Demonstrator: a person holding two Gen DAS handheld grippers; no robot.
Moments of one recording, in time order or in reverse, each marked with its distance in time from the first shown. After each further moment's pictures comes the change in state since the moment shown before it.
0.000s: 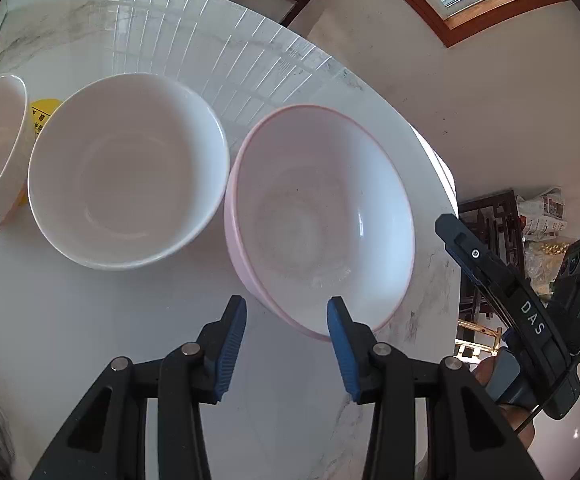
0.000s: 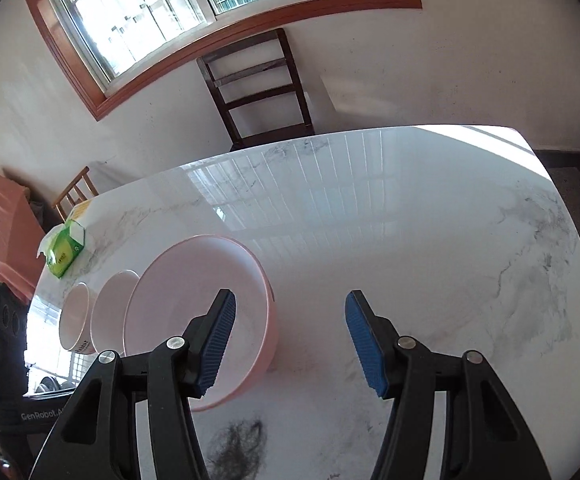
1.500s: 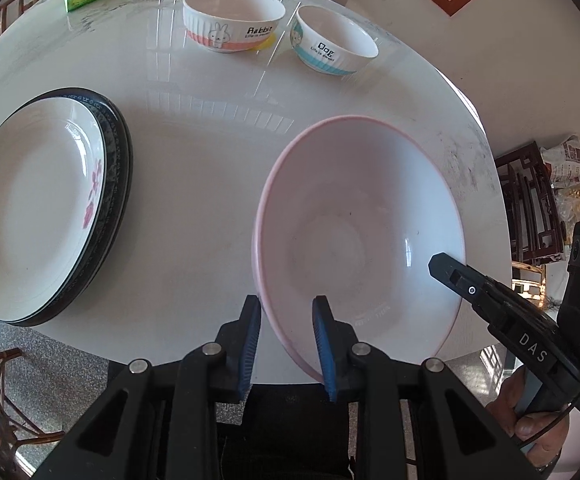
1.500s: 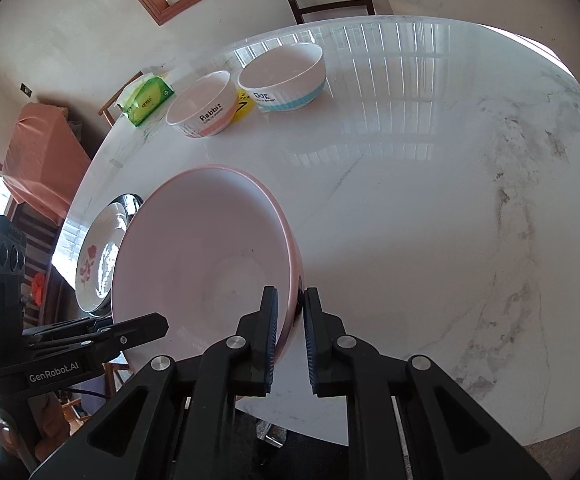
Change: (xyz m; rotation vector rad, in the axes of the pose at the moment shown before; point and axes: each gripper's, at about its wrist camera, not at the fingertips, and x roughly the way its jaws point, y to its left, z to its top) left arm -0.139 0.141 -0.207 0.106 0.019 0.156; right arm -0.082 0.148 -0.238 -0.060 0.228 0.135
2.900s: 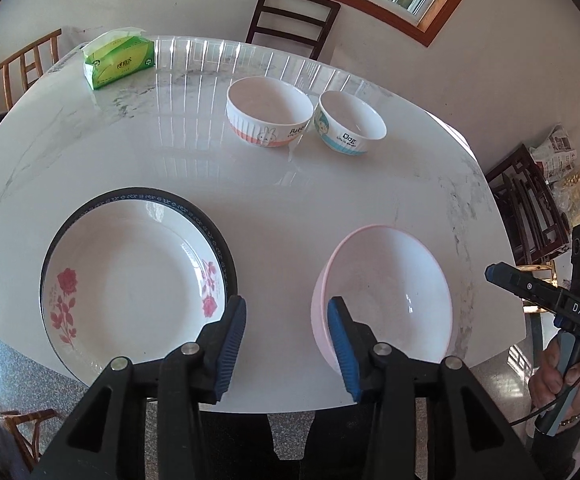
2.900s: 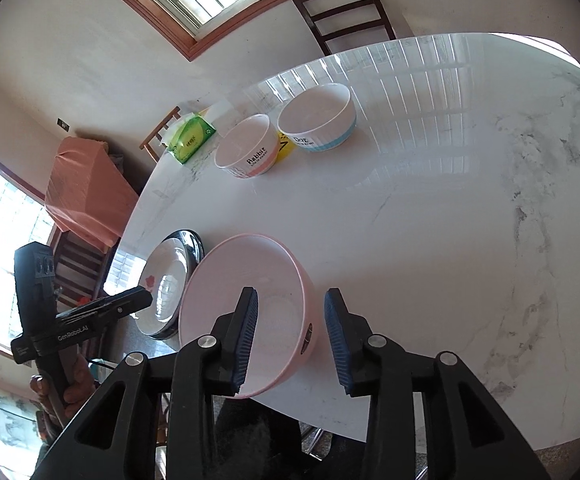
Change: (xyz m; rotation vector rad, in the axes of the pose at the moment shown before) left arm -0.075 0.039 0.033 0.127 -0.192 0.034; right arm -0.045 -0.001 0.016 0.065 -0.092 0.215
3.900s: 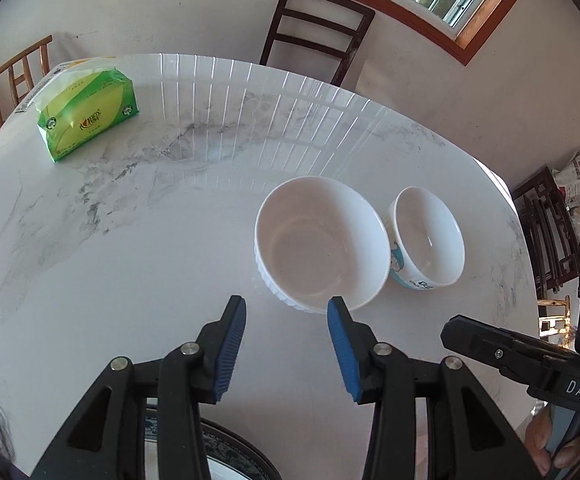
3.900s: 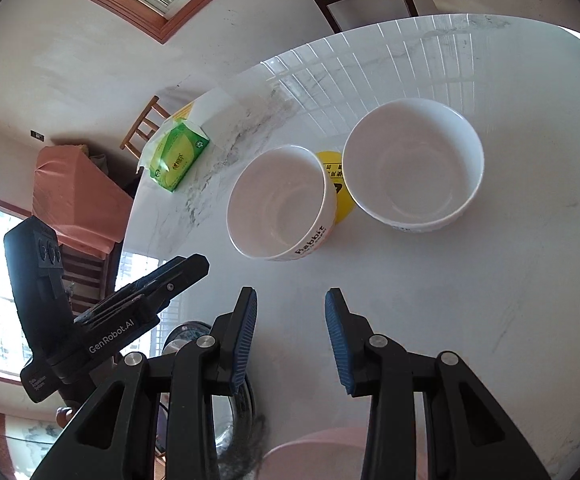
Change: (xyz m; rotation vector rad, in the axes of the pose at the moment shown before) left arm 0.108 0.050 0.191 -0.025 0.035 0.029; right arm 0.150 0.058 0.146 0.098 0.137 -0.062
